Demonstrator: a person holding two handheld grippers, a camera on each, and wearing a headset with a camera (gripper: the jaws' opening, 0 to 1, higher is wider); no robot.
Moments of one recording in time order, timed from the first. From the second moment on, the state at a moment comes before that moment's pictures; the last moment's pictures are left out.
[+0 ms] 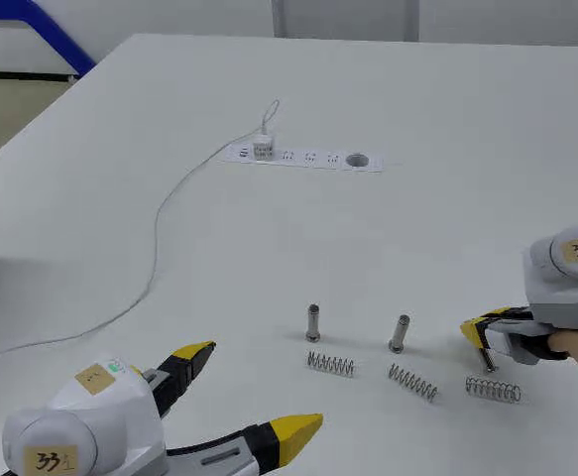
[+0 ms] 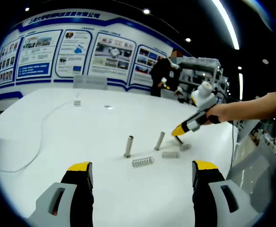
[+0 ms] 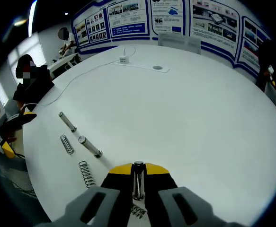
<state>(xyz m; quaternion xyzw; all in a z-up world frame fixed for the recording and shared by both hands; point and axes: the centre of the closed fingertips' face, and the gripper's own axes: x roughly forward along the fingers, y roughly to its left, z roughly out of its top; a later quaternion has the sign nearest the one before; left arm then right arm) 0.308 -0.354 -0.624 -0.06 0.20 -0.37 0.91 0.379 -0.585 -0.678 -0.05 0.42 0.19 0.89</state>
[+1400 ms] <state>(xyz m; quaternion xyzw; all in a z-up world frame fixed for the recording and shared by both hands) 0.305 -0.356 -0.622 -0.05 0.20 -0.38 0.90 0.366 -0.590 -0.659 -0.05 0.38 0.18 0.91</state>
